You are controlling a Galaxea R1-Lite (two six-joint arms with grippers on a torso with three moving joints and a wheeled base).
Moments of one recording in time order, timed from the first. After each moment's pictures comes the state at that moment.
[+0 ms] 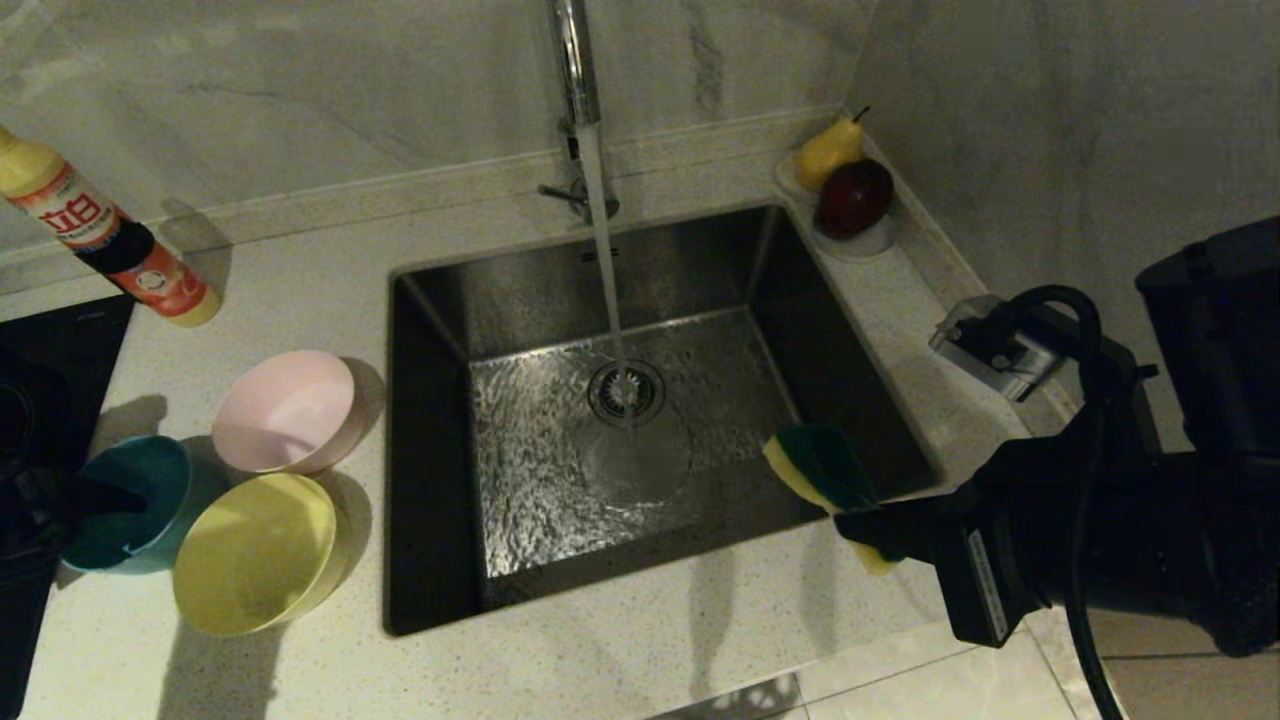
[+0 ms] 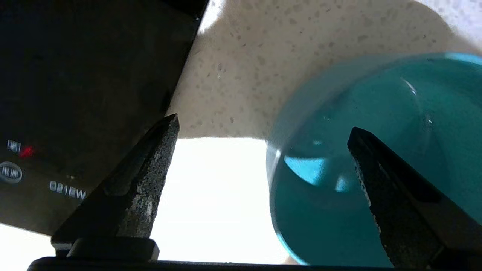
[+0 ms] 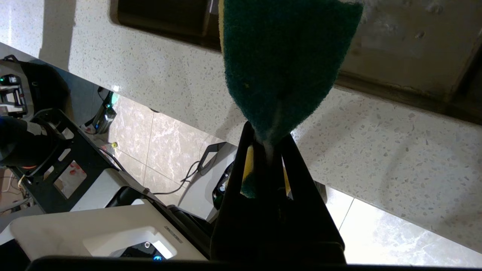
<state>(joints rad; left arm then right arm) 0.67 1.59 -0.91 0.10 -0.33 -0.19 0.81 1.40 -1.09 0.22 -0.04 0.24</state>
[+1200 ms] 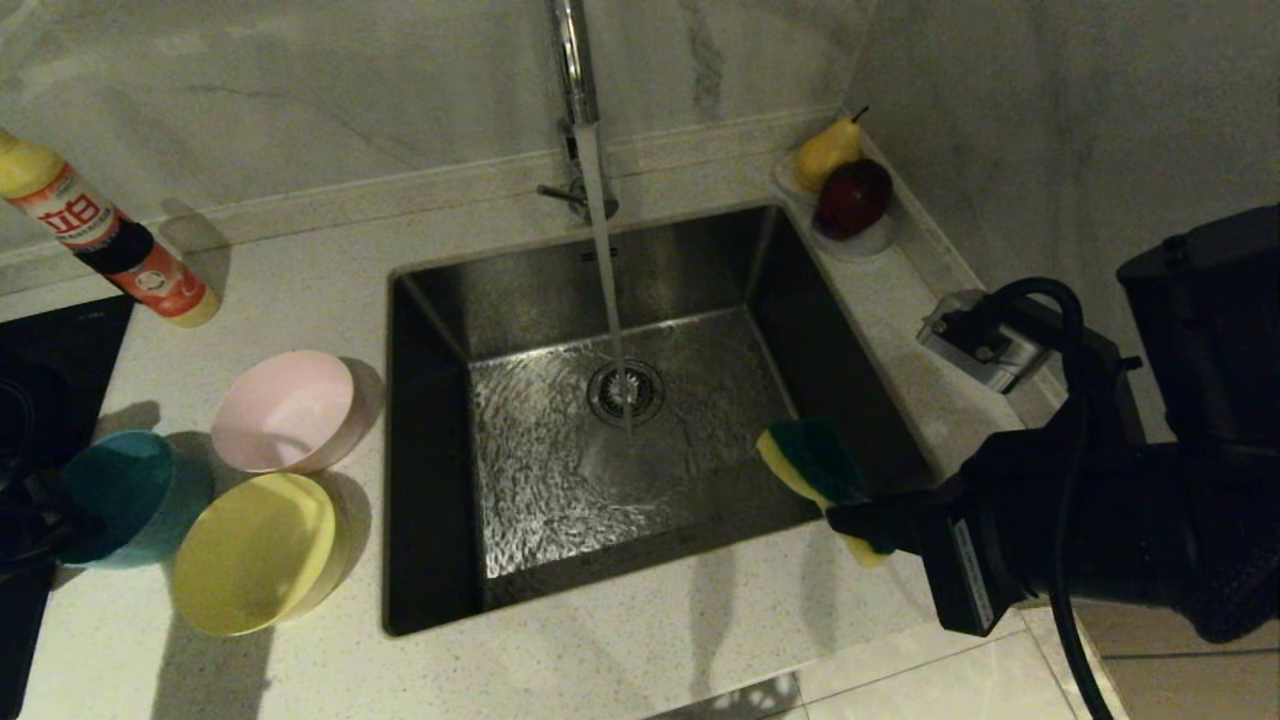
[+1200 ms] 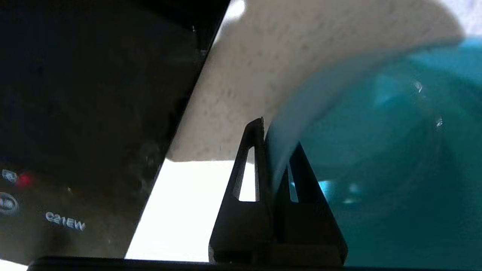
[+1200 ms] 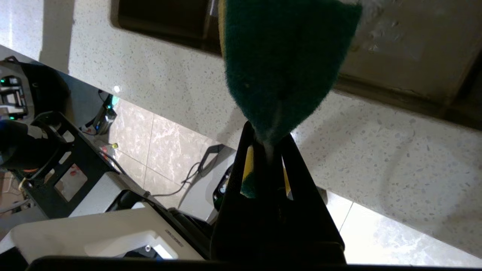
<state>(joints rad) 0.67 1.63 -0.88 -0.02 -0.32 -0.20 0.81 1.42 -1.11 0.22 -0.04 0.25</state>
